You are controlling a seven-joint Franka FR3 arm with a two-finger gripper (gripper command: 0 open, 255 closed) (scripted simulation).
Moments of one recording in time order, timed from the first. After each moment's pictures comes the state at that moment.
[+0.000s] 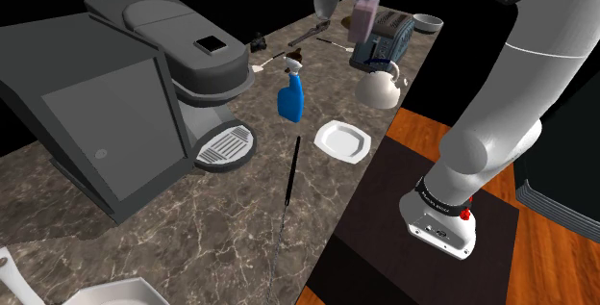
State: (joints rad) arm -0.37 0.17 -0.10 -1.15 0.07 1.21 -0.20
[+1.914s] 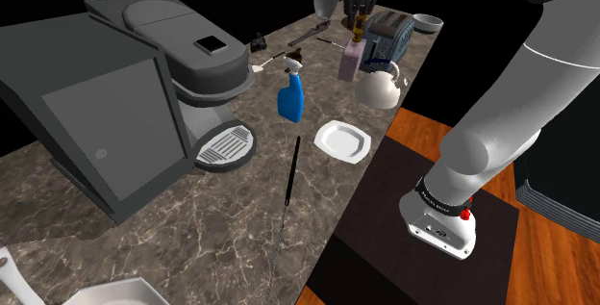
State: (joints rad) arm -0.36 0.04 -0.10 -1.73 0.05 1.66 -0.21
